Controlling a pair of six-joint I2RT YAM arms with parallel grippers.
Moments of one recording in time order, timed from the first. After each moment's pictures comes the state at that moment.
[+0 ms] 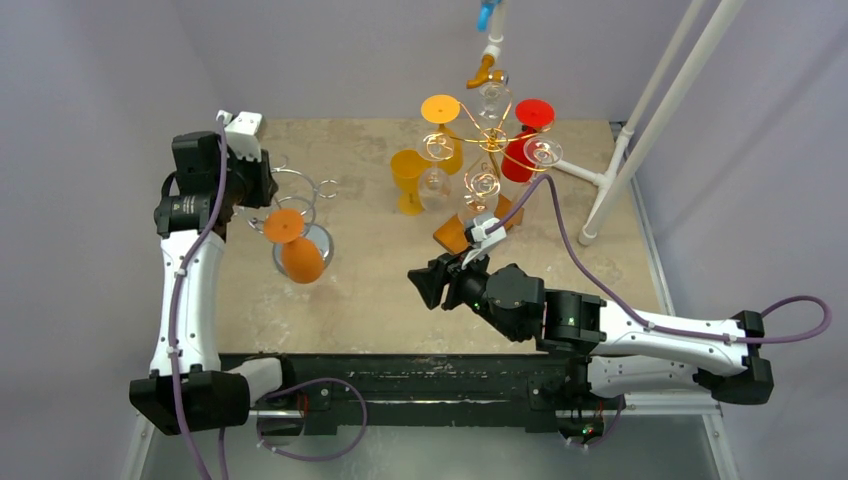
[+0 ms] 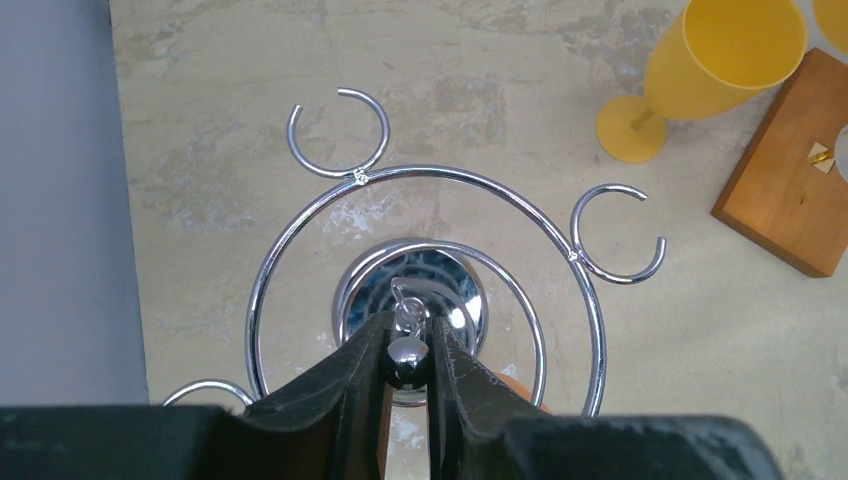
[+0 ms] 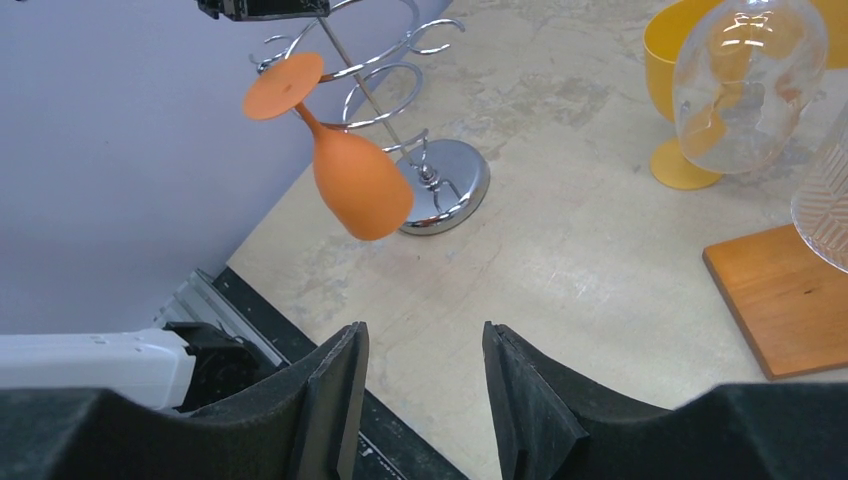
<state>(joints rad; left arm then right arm) 0.14 1.18 1.36 -0.78 0.27 0.15 1.36 1.00 0.97 -0.17 0.61 0.52</state>
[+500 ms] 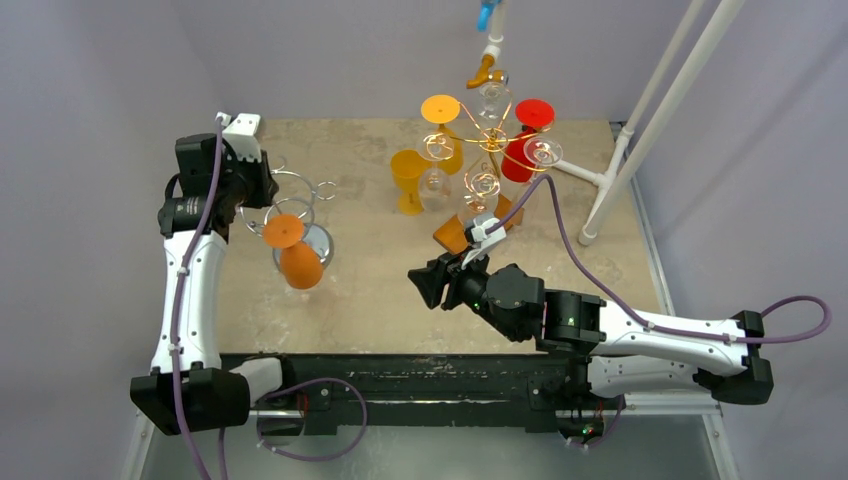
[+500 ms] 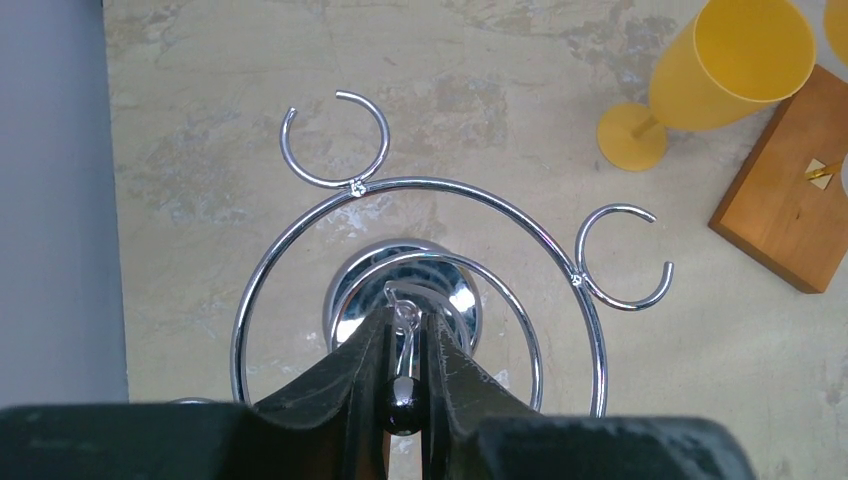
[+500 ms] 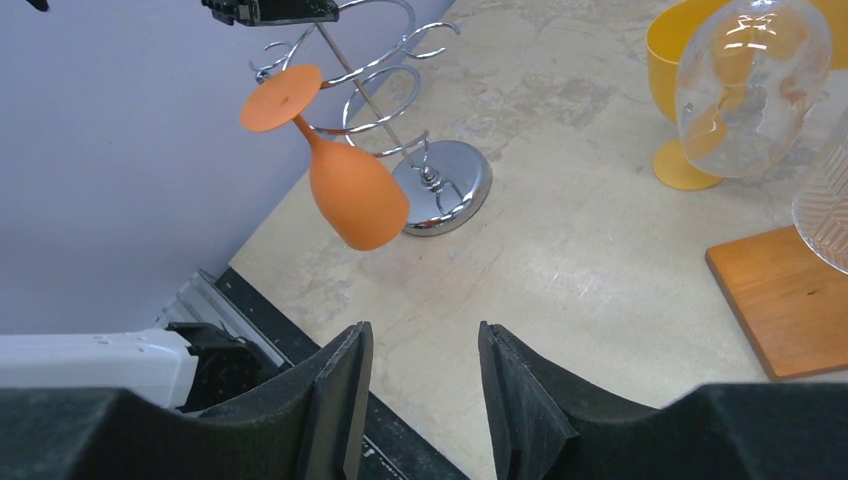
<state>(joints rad) 0.14 1.18 1.32 -0.73 0.27 0.11 1.36 0.99 0.97 -0.16 0.61 0.52</state>
